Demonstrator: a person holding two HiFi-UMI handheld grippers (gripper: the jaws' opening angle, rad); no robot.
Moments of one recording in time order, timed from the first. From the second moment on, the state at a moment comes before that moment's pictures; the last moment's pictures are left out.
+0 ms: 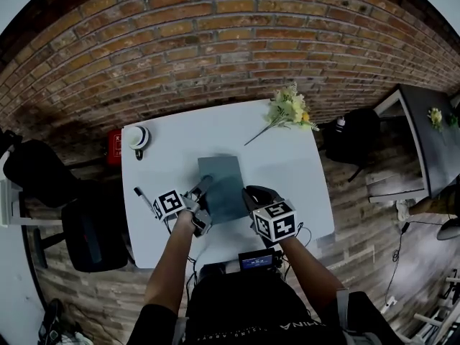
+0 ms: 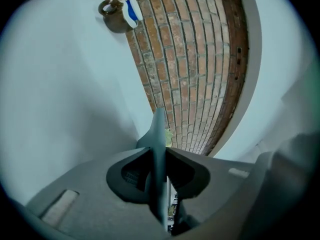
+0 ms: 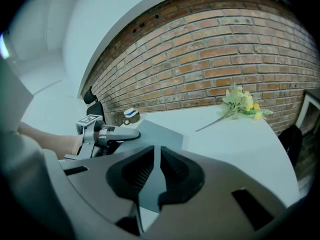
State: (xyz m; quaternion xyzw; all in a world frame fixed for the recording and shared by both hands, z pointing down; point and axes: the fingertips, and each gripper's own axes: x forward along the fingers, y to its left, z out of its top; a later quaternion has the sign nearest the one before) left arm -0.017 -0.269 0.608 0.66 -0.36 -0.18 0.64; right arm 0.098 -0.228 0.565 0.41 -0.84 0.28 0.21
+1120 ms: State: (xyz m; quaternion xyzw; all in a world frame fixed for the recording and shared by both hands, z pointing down) left arm -0.046 -0.266 0.668 0.68 -0.43 0.01 0.60; right arm 0.102 -0.211 0.582 0.40 -0.83 0.29 0.24
